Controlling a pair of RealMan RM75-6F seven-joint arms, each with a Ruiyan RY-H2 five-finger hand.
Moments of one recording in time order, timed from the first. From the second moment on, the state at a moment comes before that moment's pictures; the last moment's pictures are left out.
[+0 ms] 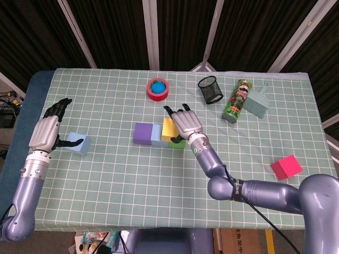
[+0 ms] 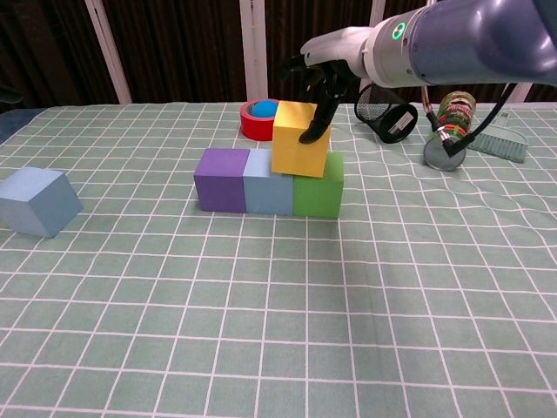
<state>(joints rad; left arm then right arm) -0.56 -1.11 -0.31 -1.91 0.85 1.19 0.18 1.24 -1.45 0.31 -1.56 -0.31 0.86 -0.62</state>
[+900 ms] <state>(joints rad) -0.56 -1.11 -0.31 -1.91 0.86 1.18 0.17 1.27 -1.48 0.28 -1.53 -0.30 0.89 -0.61</state>
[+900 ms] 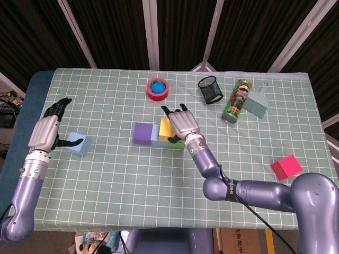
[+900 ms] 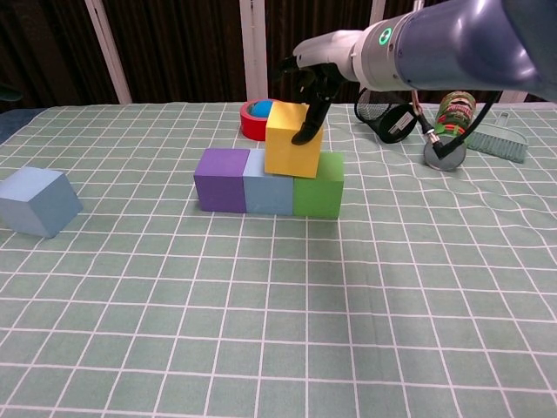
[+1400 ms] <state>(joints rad) -0.56 -1.11 -0.30 -1.91 0.86 1.19 0.17 1.29 -1.48 0.28 -1.52 -0.31 0.87 -0.61</state>
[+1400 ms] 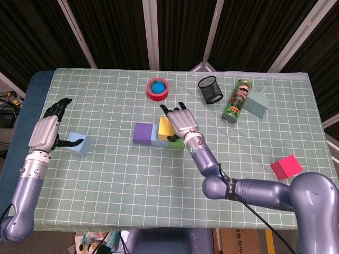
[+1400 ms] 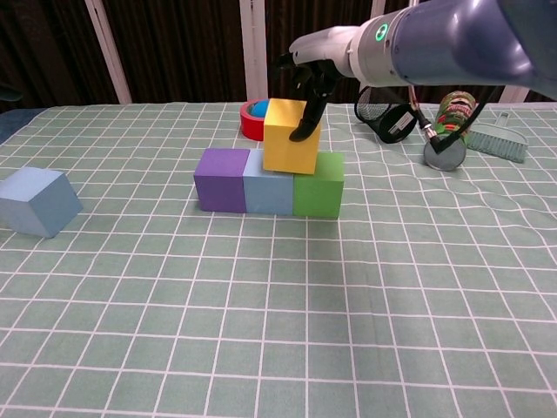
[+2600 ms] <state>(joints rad) -0.56 -1.11 -0.30 -1.91 0.86 1.18 0.17 1.29 -1.48 0.25 -1.49 -0.35 0.85 -0.57</state>
